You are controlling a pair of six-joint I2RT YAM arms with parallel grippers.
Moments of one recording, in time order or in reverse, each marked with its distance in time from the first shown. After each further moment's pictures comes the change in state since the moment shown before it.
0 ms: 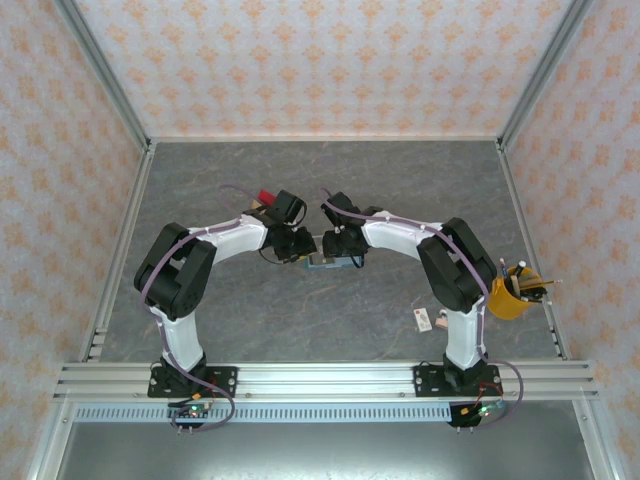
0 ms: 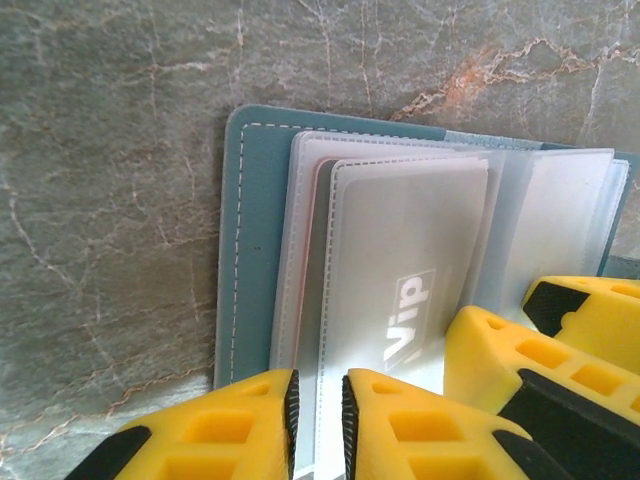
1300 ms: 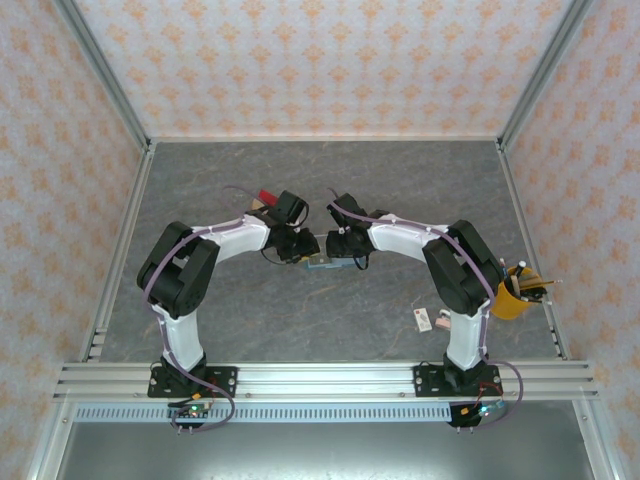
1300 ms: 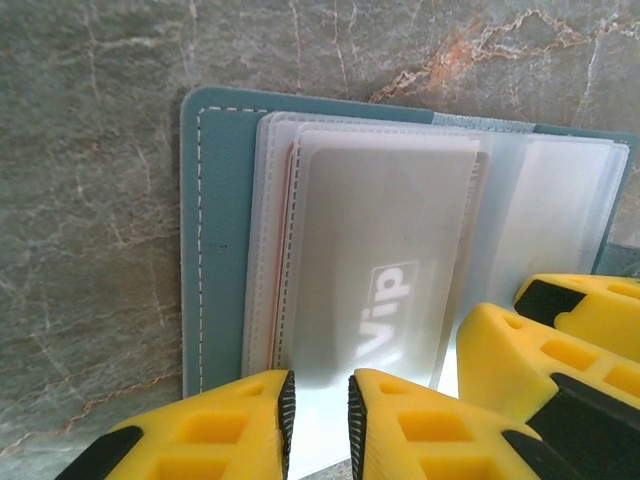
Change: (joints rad) left arm -0.010 0.020 0.013 0.004 0.024 0.011; right arm -0.016 -0.046 -0.069 0.075 -0.043 0.030
